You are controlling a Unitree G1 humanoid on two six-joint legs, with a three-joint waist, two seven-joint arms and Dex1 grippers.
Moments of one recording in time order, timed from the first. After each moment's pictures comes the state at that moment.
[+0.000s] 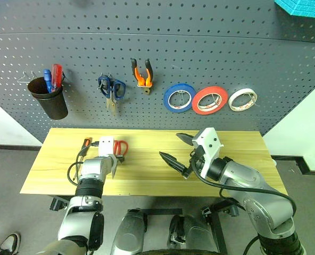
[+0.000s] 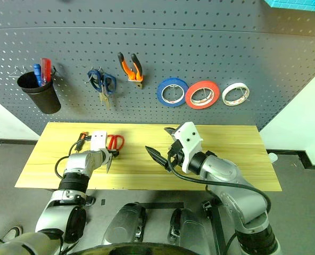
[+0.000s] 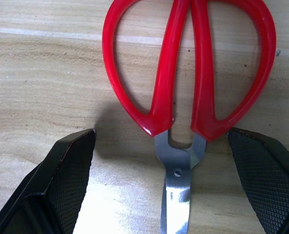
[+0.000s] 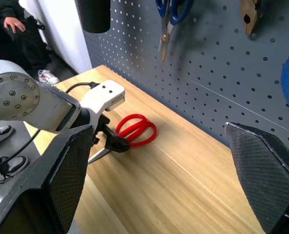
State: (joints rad) left arm -0.51 0.16 0.15 0.52 -0.09 0.84 0.03; right arm -0.08 -0.38 0.14 -0.69 0.39 0.75 0.45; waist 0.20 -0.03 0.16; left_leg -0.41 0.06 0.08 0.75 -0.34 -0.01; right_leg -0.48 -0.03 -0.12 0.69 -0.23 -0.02
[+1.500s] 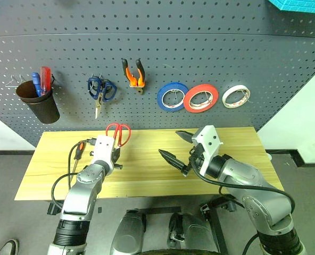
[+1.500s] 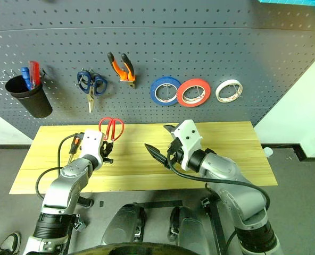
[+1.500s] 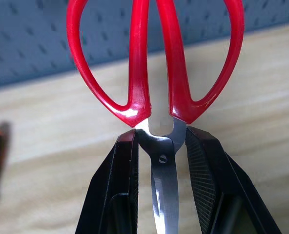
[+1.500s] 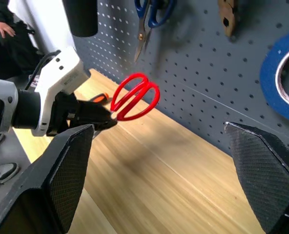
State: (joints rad) left arm -0.07 0.25 0.00 -0.22 -0.04 0.60 -0.14; right arm -0.11 -0.39 0.14 -0.66 0.41 0.71 0.48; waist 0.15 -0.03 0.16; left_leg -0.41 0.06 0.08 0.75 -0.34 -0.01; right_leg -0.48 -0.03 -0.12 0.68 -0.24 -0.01
